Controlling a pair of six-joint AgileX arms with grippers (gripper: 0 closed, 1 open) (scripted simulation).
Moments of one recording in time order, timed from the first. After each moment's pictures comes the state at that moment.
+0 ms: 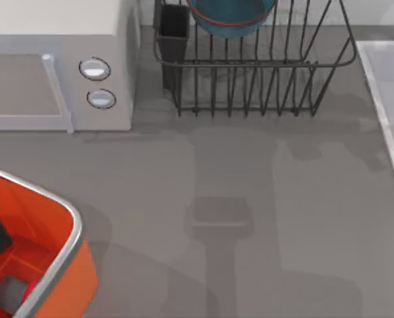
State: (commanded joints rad) left arm 0.00 0.00 0.00 0.00 0.00 0.00; right arm -0.14 2.61 2.71 -1.68 0.04 -2.00
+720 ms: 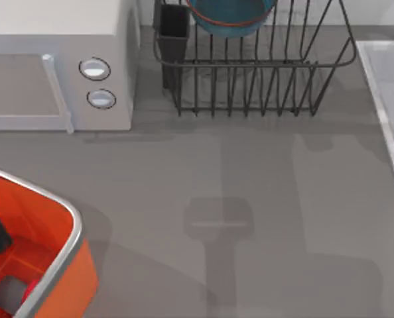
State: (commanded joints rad) left arm 0.00 0.00 0.00 0.00 0.00 0.00; right arm -0.14 2.74 2.88 -1.70 0.04 -1.98
